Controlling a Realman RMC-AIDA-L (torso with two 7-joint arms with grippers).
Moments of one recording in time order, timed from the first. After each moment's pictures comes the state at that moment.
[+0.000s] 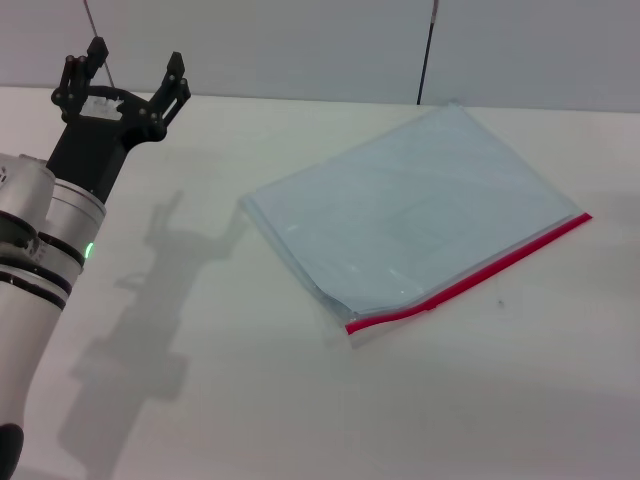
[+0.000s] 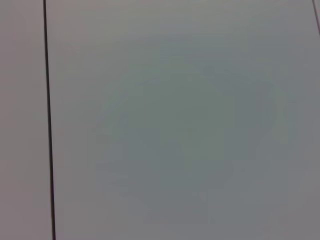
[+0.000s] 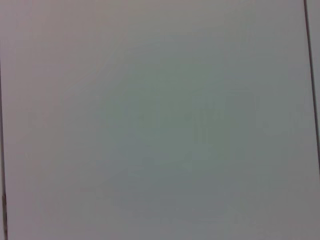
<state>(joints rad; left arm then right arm) -0.38 -2.03 -1.00 -0.51 2.42 1.08 0.07 0.51 2.04 -1.11 0.00 2.87 1.18 -2.83</state>
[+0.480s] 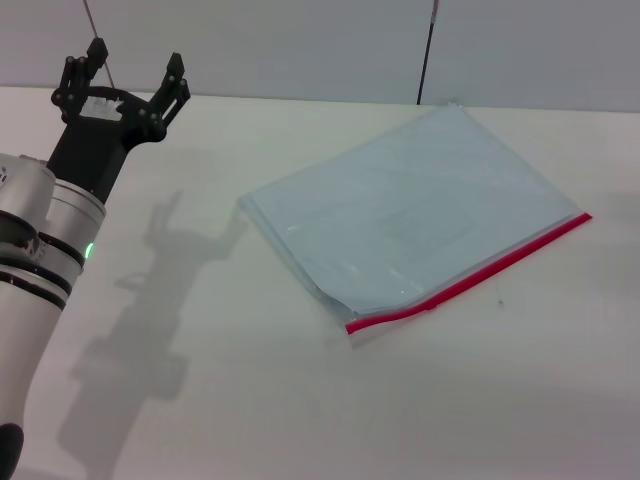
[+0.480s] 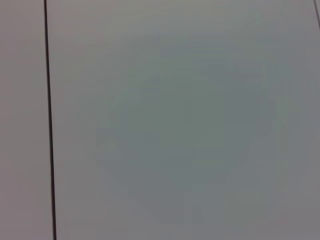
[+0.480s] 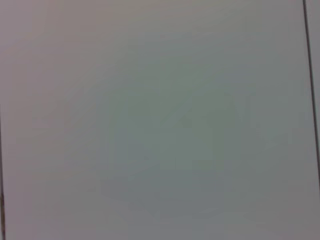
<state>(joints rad) -0.38 -2.03 -1.00 -0.51 2.42 1.07 0.07 0.51 2.04 -1.11 0.00 2.87 1.18 -2.83</state>
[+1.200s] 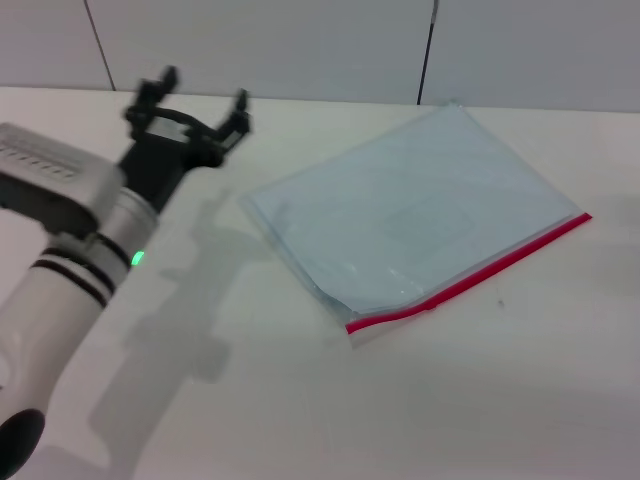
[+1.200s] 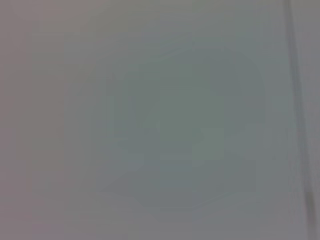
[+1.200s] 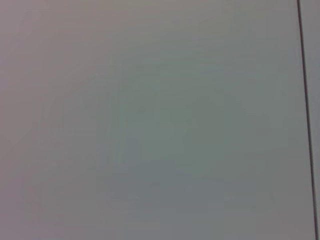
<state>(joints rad) -0.44 -2.02 -0.91 -0.52 2.43 0.92 0.06 0.51 2.04 -1.10 0.00 2.87 1.15 -2.83</state>
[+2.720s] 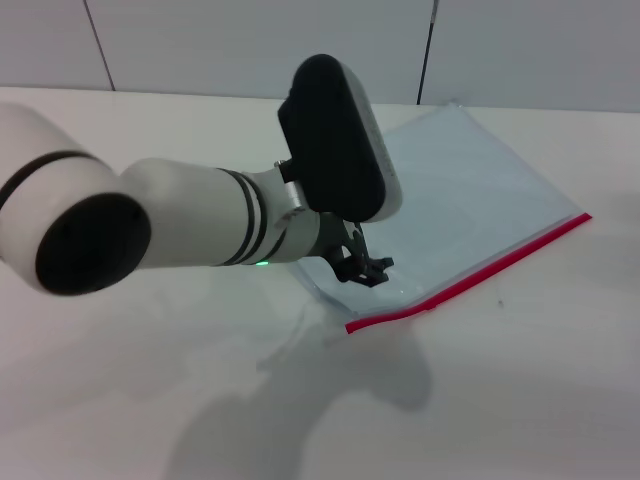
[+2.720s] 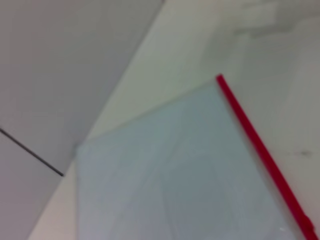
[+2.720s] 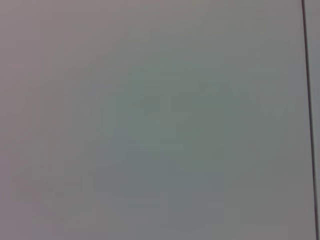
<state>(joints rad) -0.47 -2.03 -1.16 -1.47 2.69 -0.83 0.61 0.53 2.04 -1.10 0.00 2.87 1.10 -2.83</state>
